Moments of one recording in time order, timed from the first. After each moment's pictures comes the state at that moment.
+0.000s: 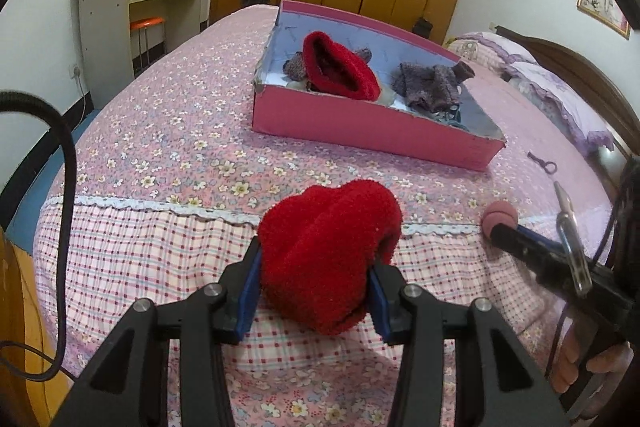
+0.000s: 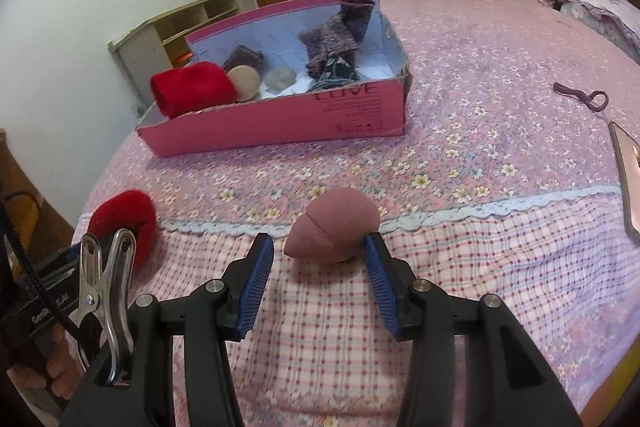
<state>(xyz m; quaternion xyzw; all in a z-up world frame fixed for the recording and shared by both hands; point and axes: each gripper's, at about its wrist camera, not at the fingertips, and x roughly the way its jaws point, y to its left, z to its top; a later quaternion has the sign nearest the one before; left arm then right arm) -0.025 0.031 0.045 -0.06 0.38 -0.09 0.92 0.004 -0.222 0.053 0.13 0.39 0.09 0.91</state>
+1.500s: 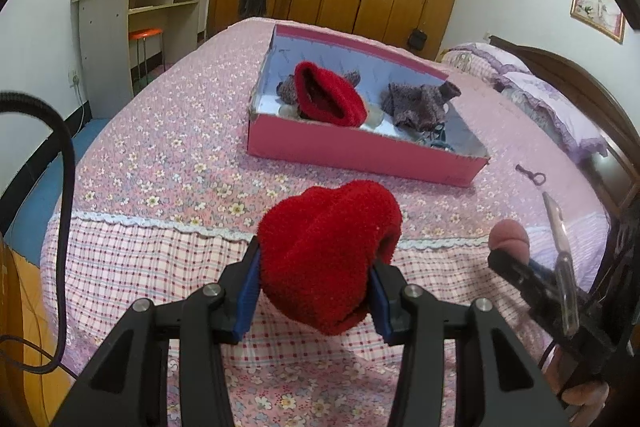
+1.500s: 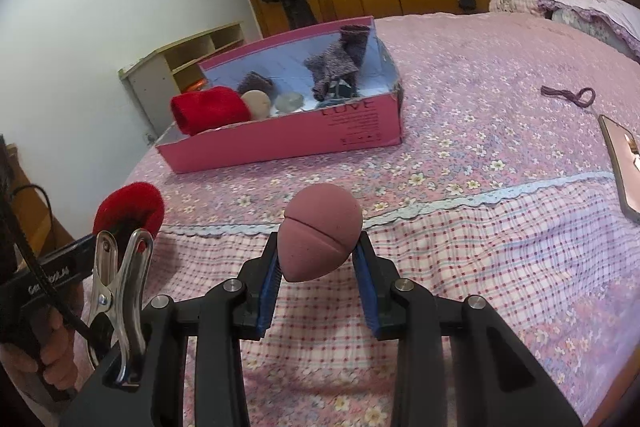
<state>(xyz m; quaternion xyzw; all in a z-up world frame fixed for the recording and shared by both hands) -0.033 0.027 0.070 -0.06 0.36 -0.09 0.93 -0.028 -0.221 0.057 0.15 0.33 0.09 0.93</state>
